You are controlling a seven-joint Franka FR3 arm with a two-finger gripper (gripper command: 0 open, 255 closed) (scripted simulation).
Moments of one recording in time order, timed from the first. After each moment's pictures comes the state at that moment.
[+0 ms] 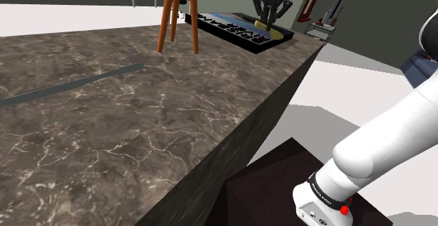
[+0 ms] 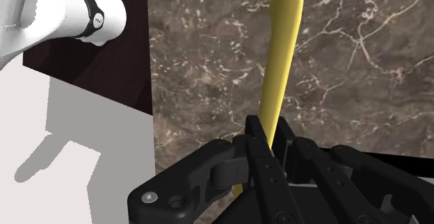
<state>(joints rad) -0.23 -0.09 0.33 -1.48 0.01 1.24 1.39</state>
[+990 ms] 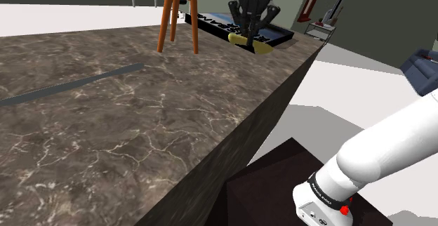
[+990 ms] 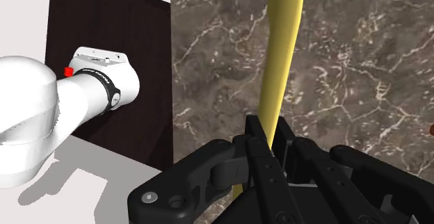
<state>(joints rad) -0.09 -0.21 0.53 -1.61 0.14 1.27 1.74</state>
